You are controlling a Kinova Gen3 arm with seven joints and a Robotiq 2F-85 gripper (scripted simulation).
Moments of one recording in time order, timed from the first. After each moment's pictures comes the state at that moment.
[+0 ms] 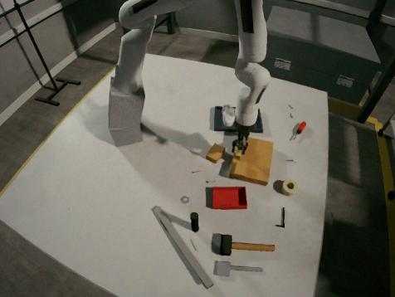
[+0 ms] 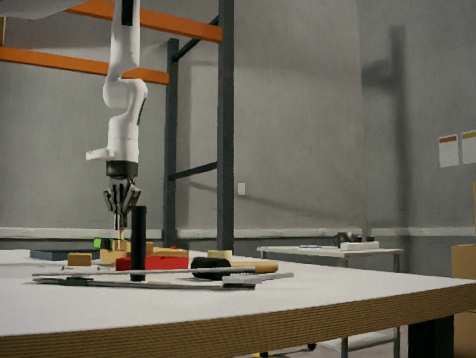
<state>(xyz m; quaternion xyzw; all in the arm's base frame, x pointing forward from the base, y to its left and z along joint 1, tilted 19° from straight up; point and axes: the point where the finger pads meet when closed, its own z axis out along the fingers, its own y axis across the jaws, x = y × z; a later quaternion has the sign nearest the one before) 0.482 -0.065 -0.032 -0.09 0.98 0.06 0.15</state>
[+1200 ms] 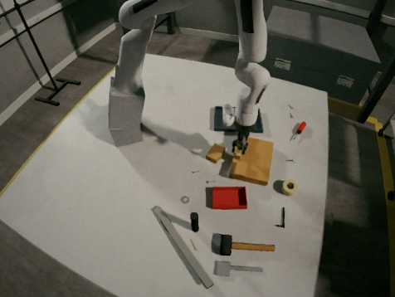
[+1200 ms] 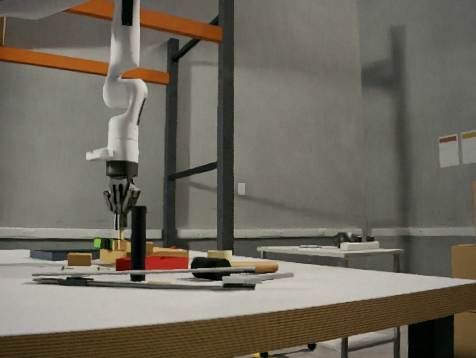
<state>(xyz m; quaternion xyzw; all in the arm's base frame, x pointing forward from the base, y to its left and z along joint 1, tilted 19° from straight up) 0.482 -0.065 -0.032 -0.07 0.98 0.07 0.15</state>
